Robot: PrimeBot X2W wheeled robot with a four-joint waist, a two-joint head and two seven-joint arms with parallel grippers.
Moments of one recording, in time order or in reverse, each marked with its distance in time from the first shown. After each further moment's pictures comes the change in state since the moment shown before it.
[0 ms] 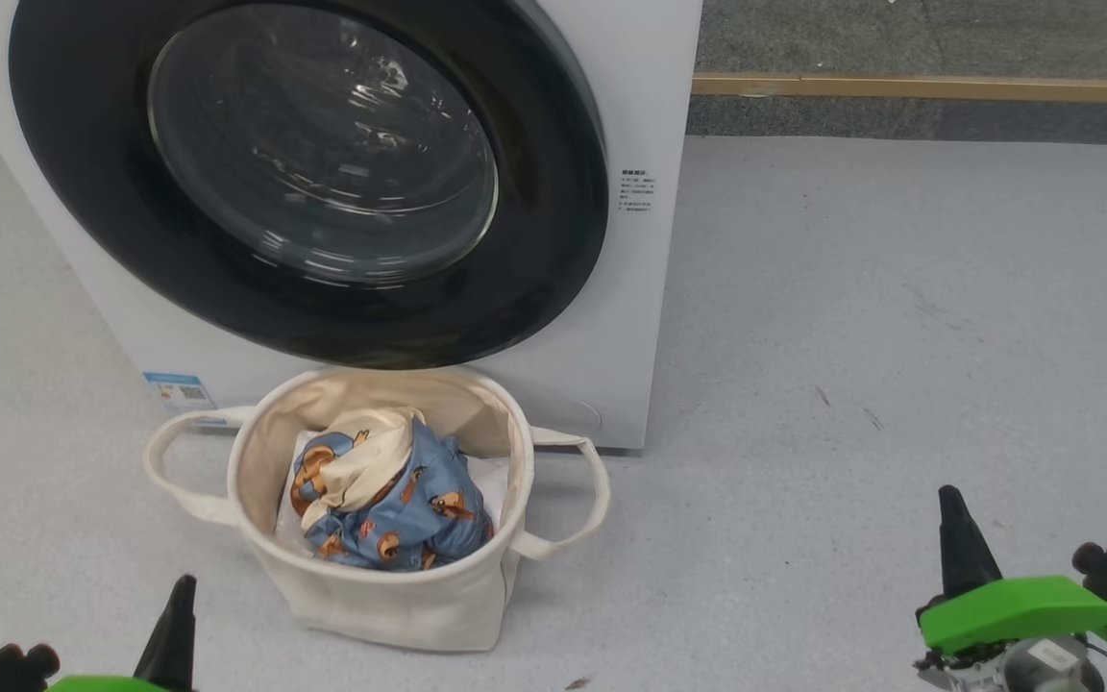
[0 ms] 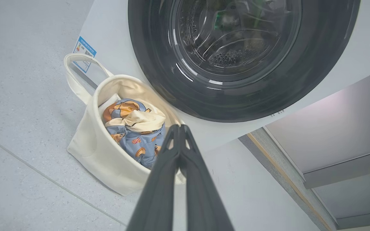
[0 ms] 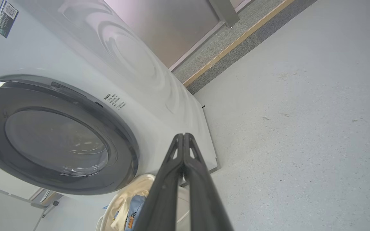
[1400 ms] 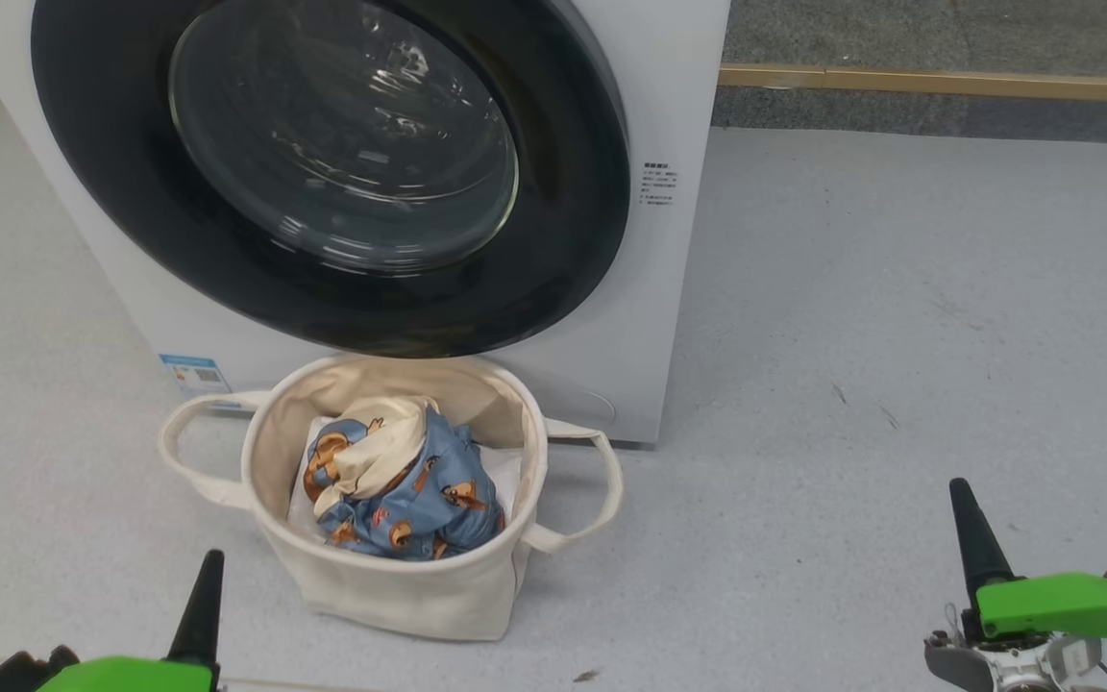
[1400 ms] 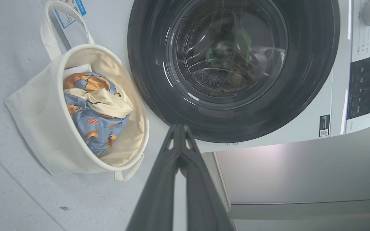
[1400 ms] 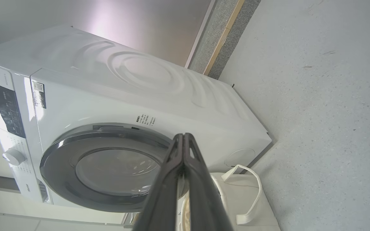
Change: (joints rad) left arm 0.000 -0.144 0.124 -0.071 -0.273 0.000 0.119; right arm 0.014 0.000 -0.022 -0.070 0.492 0.000 0.120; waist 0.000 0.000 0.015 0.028
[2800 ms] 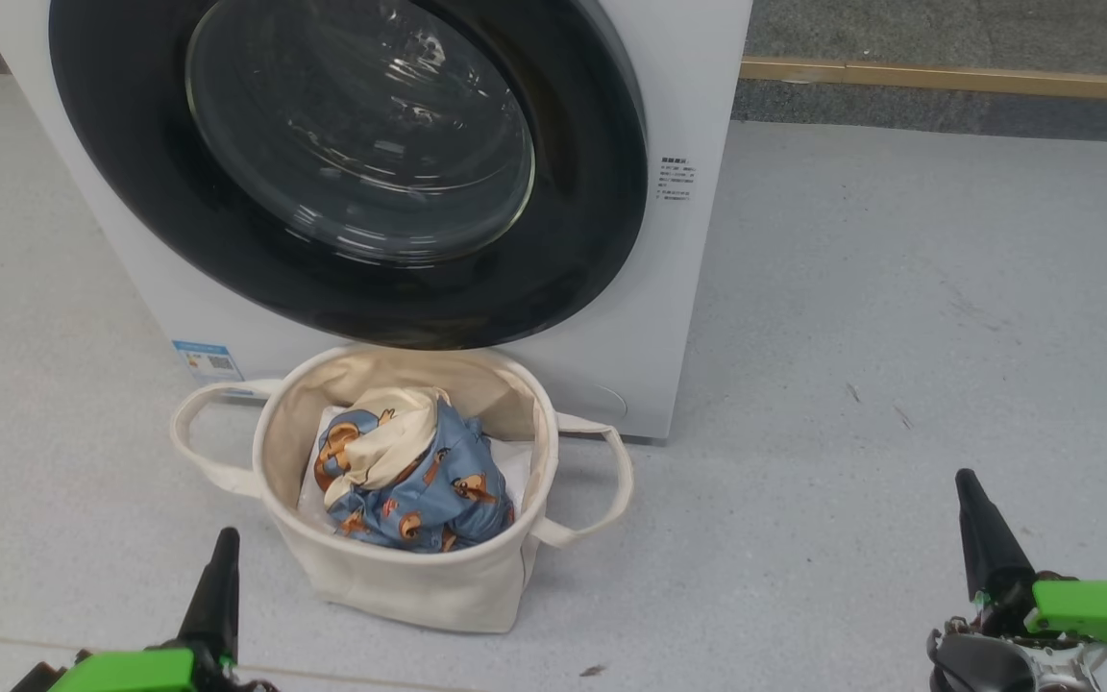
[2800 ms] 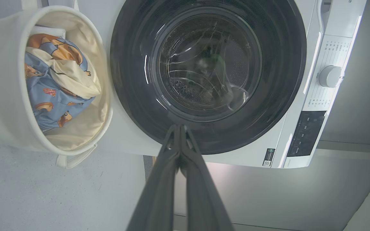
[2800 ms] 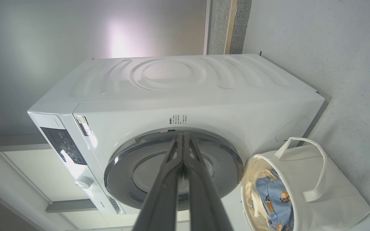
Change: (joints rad) left arm 0.000 -0.117 0.100 -0.059 -0.224 0.000 0.091; right arm 0.020 -0.001 -0.018 -0.060 0.400 0.000 0.096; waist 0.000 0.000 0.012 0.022
